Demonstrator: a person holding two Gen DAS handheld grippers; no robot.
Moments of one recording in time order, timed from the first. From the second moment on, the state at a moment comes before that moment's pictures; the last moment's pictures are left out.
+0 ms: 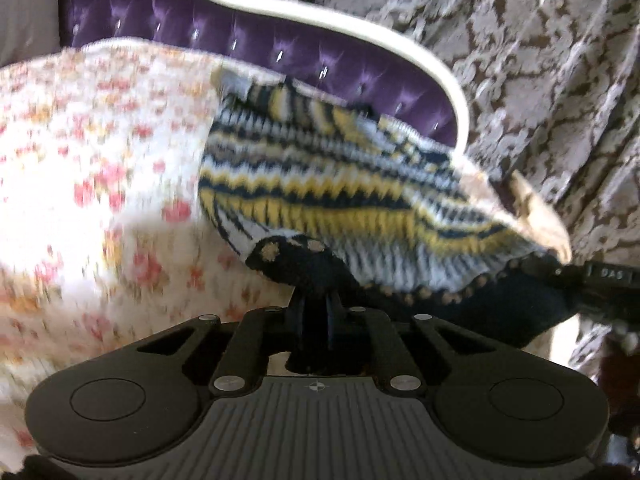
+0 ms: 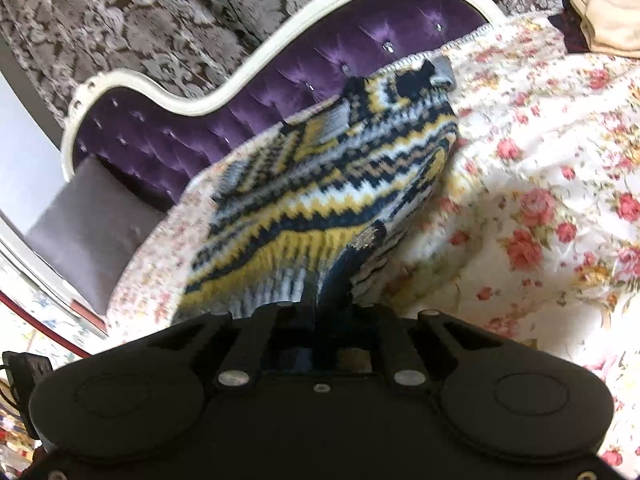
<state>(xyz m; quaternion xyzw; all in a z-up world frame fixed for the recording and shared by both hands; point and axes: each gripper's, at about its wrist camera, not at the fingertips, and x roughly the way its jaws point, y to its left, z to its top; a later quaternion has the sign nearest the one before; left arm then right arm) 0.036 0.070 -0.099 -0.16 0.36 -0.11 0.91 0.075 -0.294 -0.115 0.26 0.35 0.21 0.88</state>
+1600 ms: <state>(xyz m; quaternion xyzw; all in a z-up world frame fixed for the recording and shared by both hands) 0.252 0.076 -0.108 -0.01 0.40 -0.14 0.91 0.248 -0.320 -0.122 0.17 0.33 0.19 0.91</state>
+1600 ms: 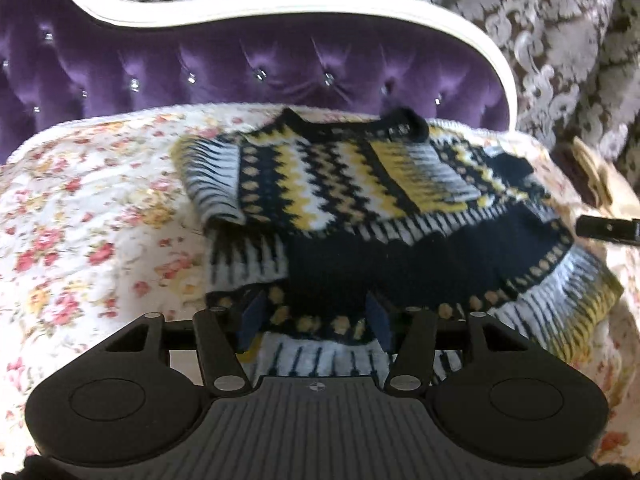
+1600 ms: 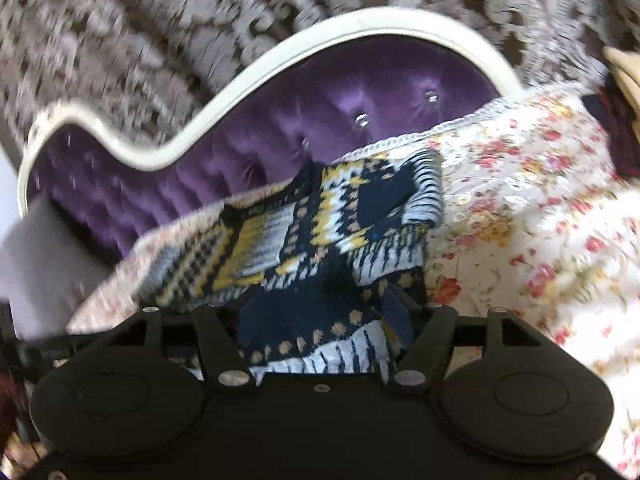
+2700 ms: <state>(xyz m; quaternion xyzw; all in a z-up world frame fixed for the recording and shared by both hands) 0.235 0.052 -0.021 0.03 0.25 -0.17 0.95 0.238 -0.279 -0.054 0.03 0.23 0.25 0.94</state>
